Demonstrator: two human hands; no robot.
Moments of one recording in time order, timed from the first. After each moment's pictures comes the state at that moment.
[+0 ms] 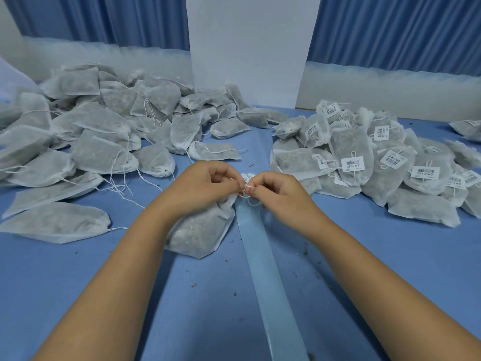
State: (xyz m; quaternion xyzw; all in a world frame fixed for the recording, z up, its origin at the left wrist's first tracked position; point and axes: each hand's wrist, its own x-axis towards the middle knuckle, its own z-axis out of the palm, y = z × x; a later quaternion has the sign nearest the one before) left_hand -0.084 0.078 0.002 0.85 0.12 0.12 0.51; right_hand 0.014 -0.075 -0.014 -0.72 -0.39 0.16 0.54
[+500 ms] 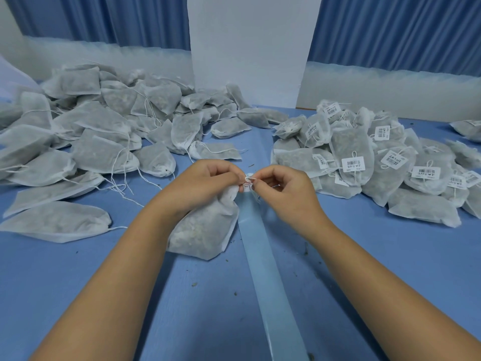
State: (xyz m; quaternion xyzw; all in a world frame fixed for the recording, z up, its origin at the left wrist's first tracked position) left_hand -0.084 0.075 0.007 0.80 0.10 0.12 0.58; right_hand 0.013 -0.074 -0.017 -0.70 -0.37 0.06 0.61
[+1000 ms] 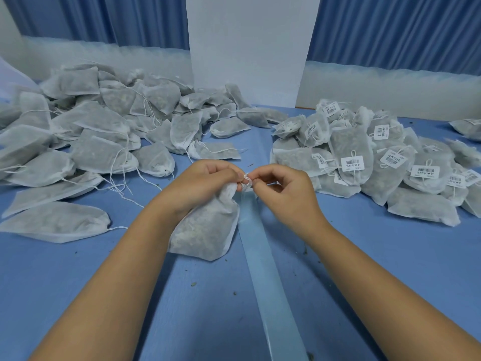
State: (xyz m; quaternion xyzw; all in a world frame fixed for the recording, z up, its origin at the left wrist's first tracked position) left_hand -0.083 0.073 0.007 0.77 0.11 0.11 0.62; right_hand 0.009 -0.074 -0.018 -0.68 -0.39 0.03 0.61
